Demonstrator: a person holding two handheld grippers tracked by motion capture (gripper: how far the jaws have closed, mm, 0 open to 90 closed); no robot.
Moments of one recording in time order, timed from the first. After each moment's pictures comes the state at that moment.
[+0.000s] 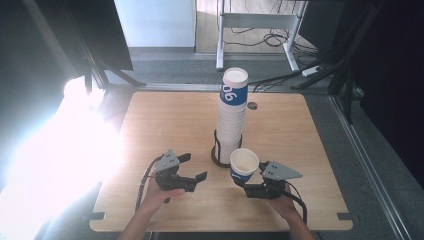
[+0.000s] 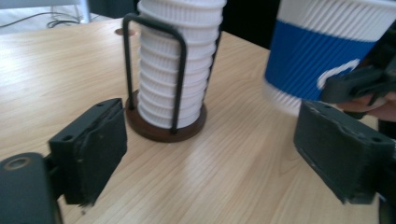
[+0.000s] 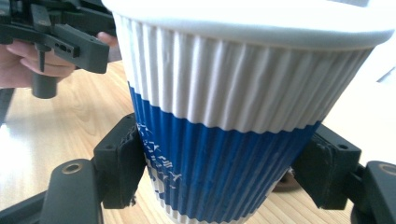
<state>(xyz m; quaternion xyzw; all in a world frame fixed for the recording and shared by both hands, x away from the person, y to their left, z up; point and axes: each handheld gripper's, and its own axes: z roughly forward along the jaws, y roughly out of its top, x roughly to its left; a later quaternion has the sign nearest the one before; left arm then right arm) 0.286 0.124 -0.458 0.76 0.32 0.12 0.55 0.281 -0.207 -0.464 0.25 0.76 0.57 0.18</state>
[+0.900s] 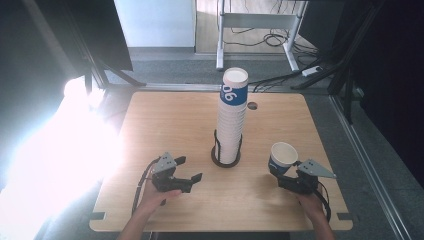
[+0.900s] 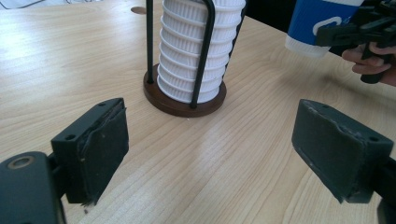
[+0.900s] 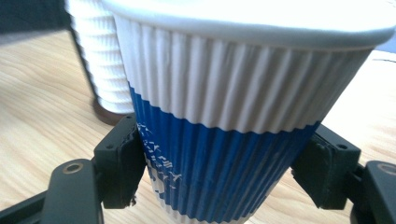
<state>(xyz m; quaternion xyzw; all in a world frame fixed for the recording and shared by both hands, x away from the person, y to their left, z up) 0.286 0.134 -0.472 0.77 0.35 0.12 0.52 0.297 -0.301 -0.486 0.39 0.72 0.51 0.27</state>
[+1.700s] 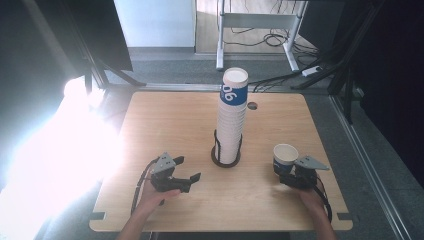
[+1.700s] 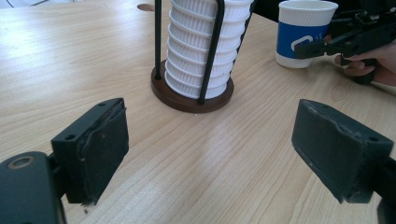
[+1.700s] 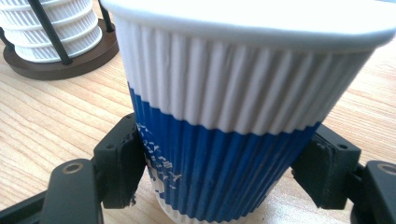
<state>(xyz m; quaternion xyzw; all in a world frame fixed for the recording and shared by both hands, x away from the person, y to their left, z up) 0.287 0.138 -0.474 0.77 0.35 0.13 0.52 0.323 -0.314 -0.512 0.44 0.75 0.42 0.26</state>
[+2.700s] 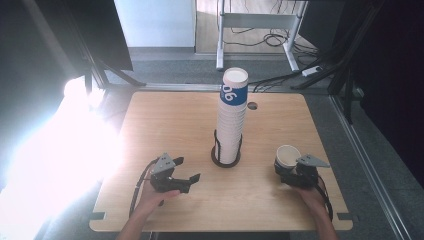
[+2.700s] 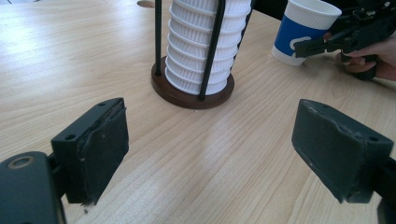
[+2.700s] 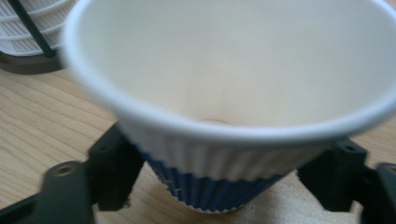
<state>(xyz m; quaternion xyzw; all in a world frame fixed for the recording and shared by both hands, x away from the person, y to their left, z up) 0.286 0.139 -0.476 0.77 0.35 0.13 0.51 0.327 -0.320 -0.513 0.47 0.75 0.41 0.24</state>
